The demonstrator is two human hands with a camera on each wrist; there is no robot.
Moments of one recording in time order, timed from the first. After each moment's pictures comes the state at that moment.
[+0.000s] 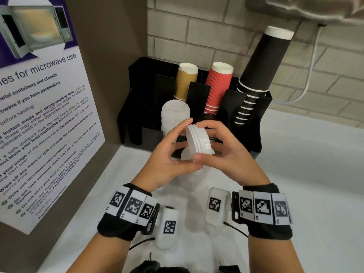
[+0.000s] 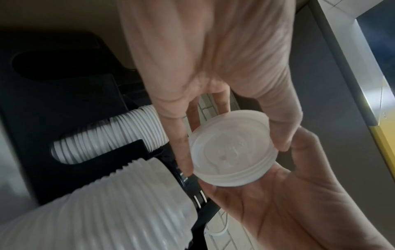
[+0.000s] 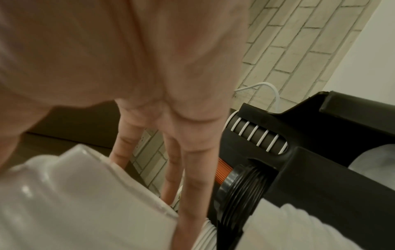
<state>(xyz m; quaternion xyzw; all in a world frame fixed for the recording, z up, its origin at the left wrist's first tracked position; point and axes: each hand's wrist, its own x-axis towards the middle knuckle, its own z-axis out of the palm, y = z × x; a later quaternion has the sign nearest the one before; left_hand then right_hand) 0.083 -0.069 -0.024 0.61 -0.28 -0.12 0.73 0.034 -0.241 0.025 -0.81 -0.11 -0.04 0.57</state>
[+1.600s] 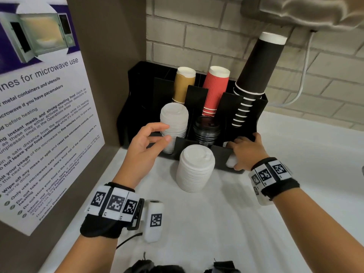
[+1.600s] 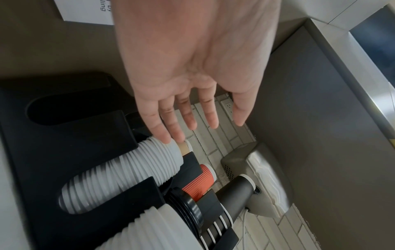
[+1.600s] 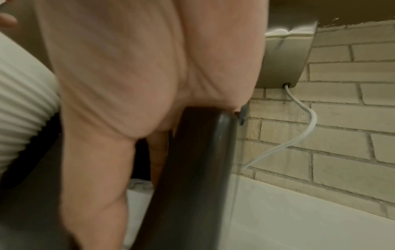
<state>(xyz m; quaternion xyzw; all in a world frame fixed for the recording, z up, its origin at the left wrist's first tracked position) 0.096 -0.041 -0.017 0.70 -0.18 0.01 0.69 0.097 -0.346 -0.035 -0.98 0.01 0.05 -0.21</state>
